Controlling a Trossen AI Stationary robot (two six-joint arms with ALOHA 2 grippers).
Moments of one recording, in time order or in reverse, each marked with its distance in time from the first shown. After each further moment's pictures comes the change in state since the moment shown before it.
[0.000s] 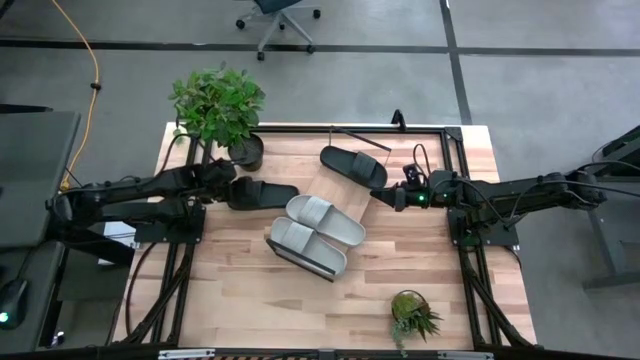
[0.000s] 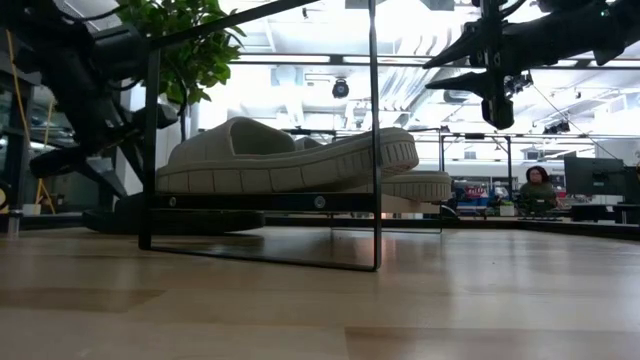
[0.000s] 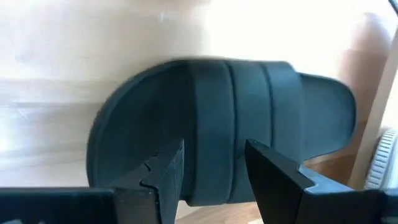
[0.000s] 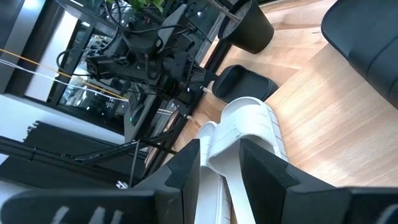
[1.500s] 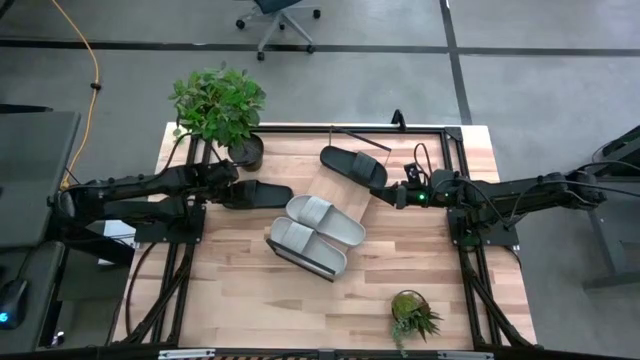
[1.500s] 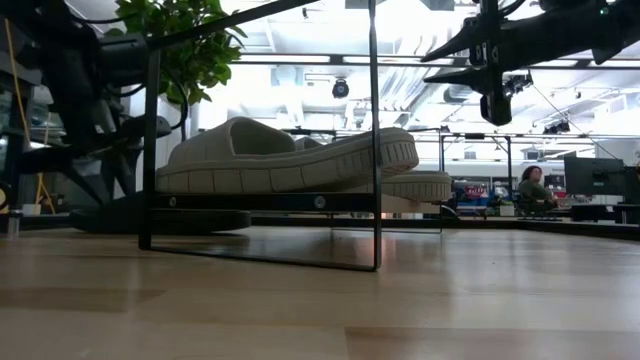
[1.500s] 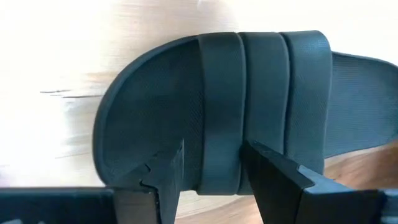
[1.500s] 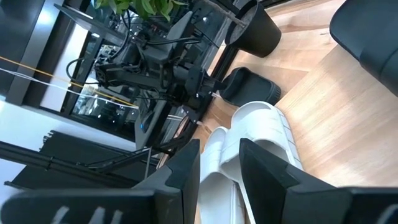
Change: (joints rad) left arm 0.000 0.066 0.030 -0.118 0.003 0.068; right arm 0.000 0.000 0.000 0.037 0.003 0.042
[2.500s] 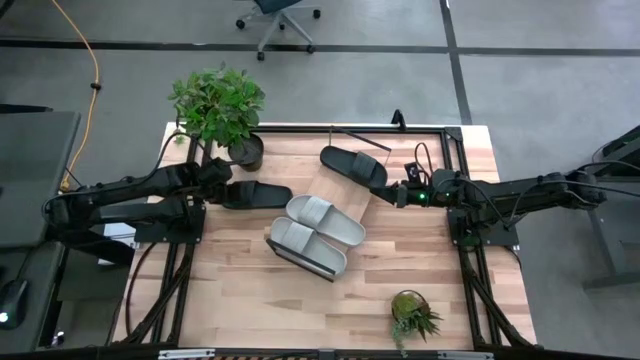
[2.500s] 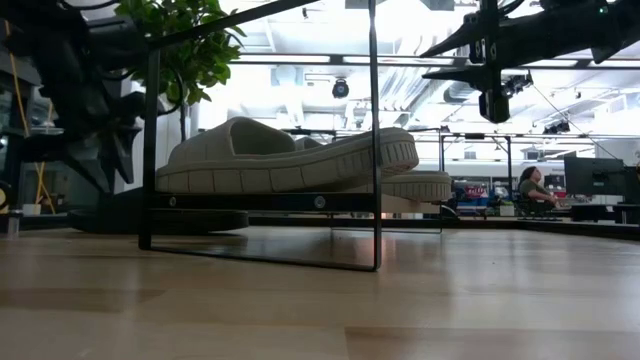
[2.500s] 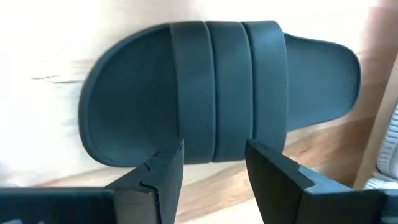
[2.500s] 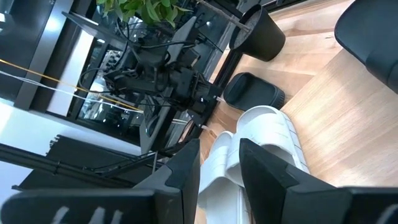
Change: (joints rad) left arm 0.000 -0.118 0.035 -0.089 0.050 0.023; right arm 0.000 0.000 0.000 0.025 0.007 0.010
